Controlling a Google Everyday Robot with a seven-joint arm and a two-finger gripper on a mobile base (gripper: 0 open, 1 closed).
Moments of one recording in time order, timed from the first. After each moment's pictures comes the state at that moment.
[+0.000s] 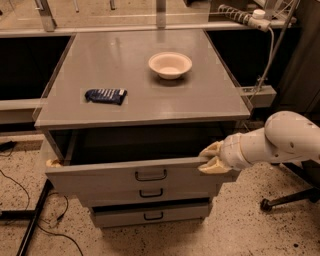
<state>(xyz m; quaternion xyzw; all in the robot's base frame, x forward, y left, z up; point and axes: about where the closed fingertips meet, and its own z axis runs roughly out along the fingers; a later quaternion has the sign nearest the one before) 0.539 -0.147 0.678 -0.63 0.68 0.12 0.34</state>
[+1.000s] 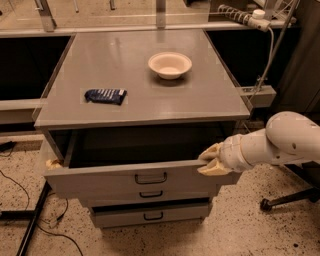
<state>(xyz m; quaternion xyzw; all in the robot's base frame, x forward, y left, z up) 0.525 -0.141 0.685 -0.64 0.68 0.13 0.34</state>
